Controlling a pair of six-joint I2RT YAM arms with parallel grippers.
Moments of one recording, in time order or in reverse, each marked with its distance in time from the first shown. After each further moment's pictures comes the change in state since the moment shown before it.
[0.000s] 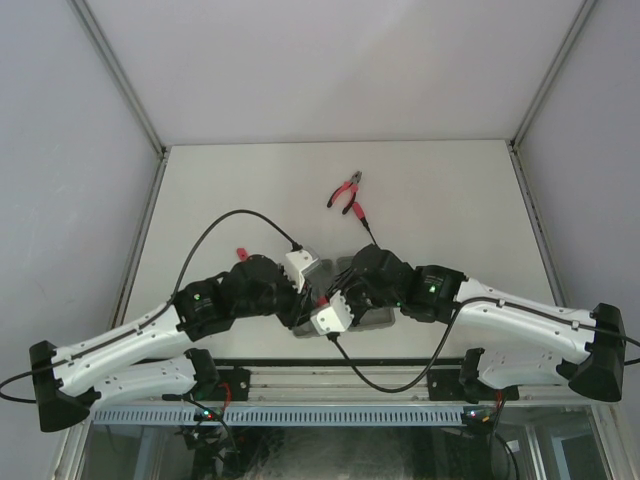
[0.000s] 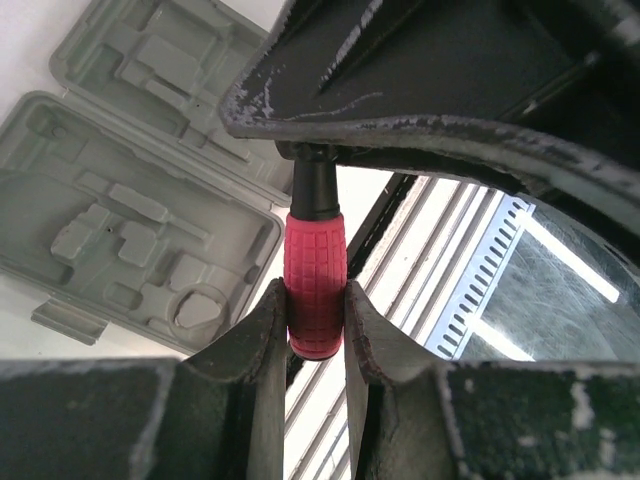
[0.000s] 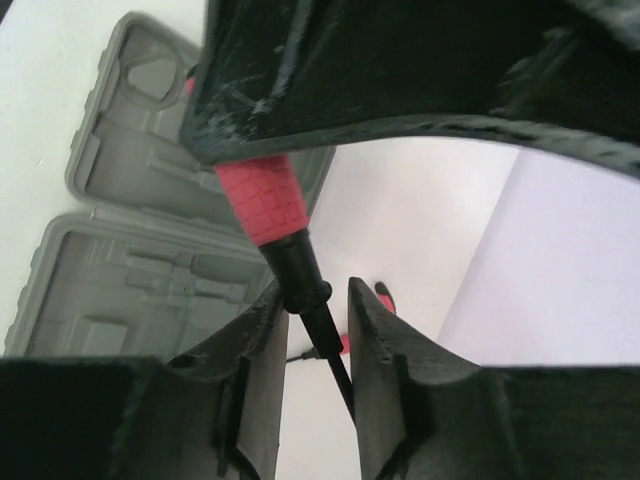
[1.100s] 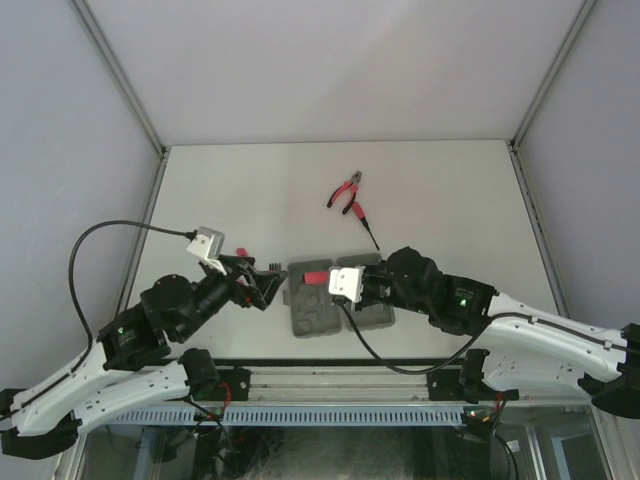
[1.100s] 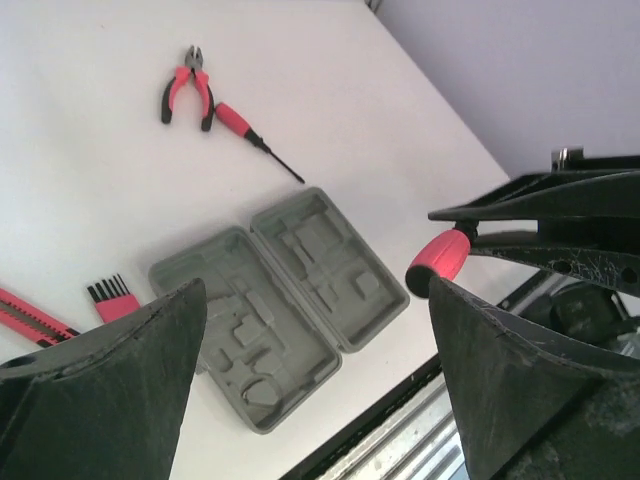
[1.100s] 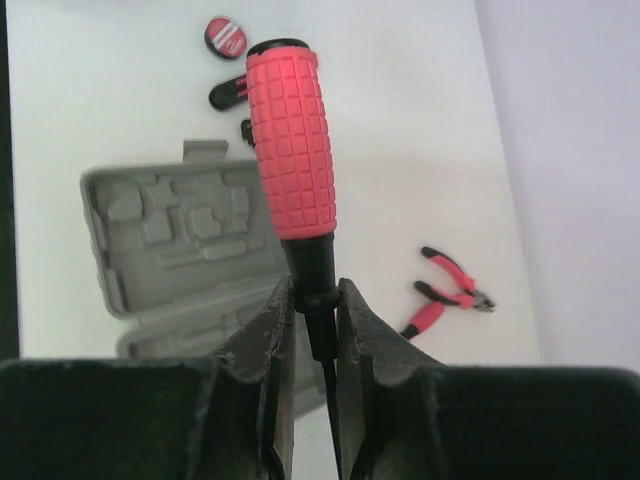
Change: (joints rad) left arm -0.003 -0.370 0.000 0.018 -0.484 -0.145; right arm -0.017 -0.163 -0.093 0.179 0.105 0.465
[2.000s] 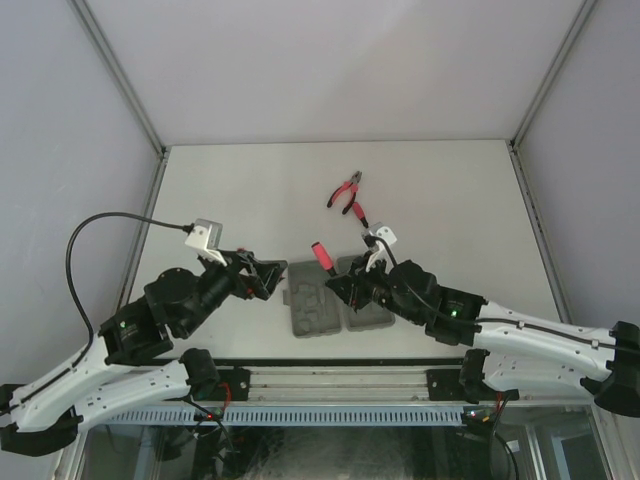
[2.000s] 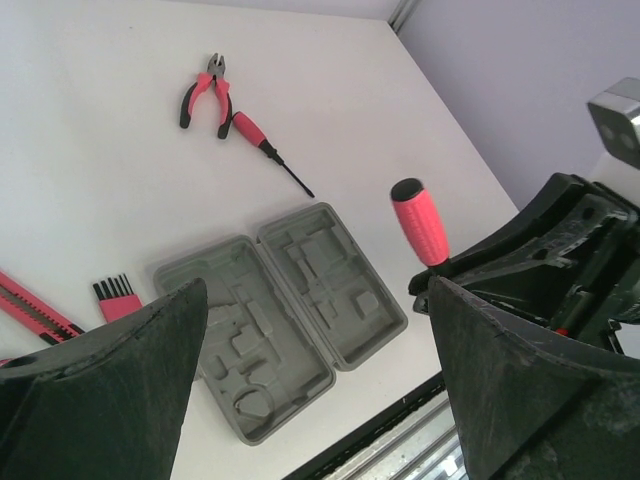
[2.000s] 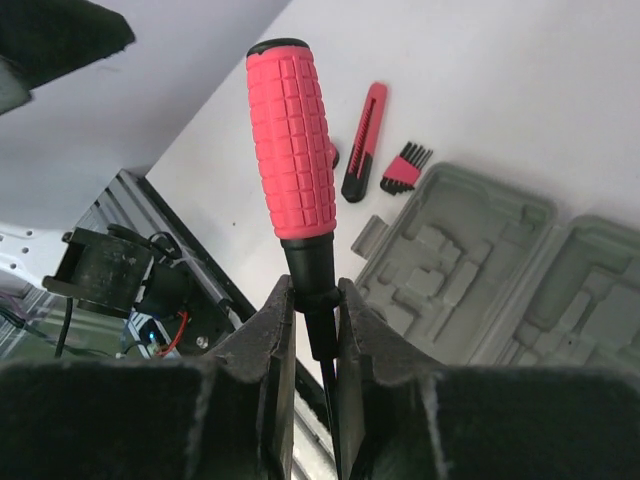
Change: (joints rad) left arm 0.000 0.030 0.054 -0.010 -0.103 -0.073; right arm 0.043 -0.063 -0.208 0.360 0.249 1.246
